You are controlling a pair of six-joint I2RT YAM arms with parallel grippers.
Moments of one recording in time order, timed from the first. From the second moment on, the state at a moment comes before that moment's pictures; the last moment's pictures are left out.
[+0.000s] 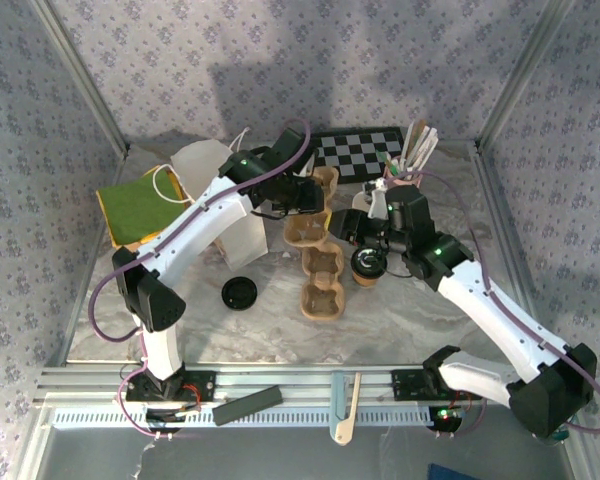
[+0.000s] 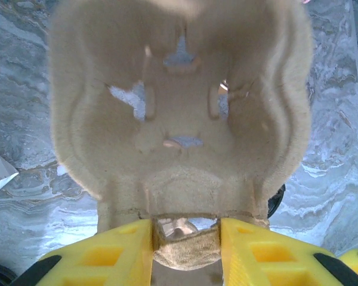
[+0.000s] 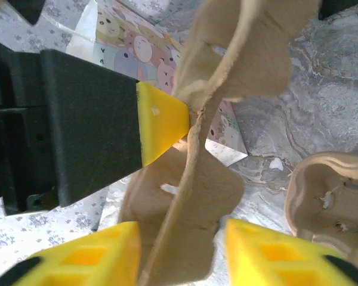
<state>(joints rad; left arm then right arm) -0.78 1.83 2.01 -1.14 0.04 -0.68 0.55 1.09 1.00 -0.37 -0.36 0.77</state>
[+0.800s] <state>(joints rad) -0.78 1.80 1.85 -1.12 0.03 -0.69 0.49 1.08 0.89 -0.29 -0.41 0.88</state>
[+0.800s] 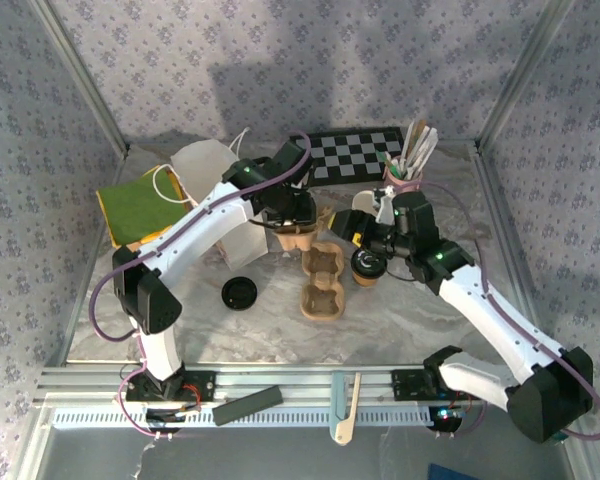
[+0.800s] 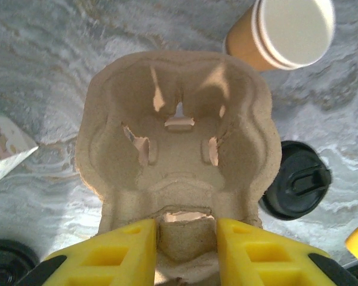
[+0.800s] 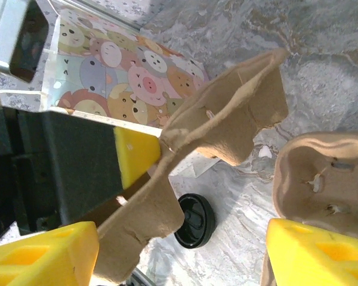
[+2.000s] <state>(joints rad) -0.80 1.72 1.68 -1.01 0.02 -0.74 0.59 1.17 0.80 -0.07 -0.49 1.24</state>
